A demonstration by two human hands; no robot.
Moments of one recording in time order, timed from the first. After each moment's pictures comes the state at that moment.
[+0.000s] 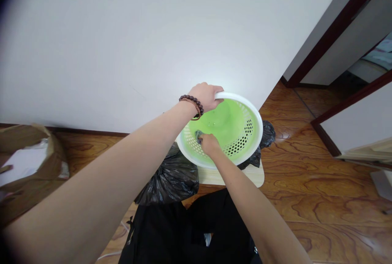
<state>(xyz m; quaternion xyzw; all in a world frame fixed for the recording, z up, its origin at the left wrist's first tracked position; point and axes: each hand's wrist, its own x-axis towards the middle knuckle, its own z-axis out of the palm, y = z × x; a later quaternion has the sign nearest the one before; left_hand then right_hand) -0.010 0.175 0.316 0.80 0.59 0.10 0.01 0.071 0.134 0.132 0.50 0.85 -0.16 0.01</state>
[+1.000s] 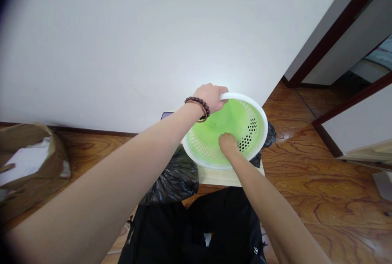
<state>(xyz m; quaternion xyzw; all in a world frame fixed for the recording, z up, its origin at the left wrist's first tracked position) 0.000 0.175 0.313 0.79 0.60 0.12 0.03 0.125 0.153 0.128 0.55 0.82 -0.05 0.14</state>
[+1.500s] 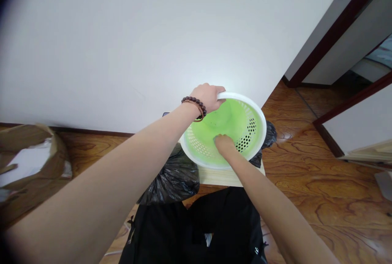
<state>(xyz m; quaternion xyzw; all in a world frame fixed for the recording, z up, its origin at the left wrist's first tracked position) -0.005 0.174 0.313 0.79 0.61 0.11 0.03 0.117 0.150 0.138 0.49 0.86 -0.06 0.14</state>
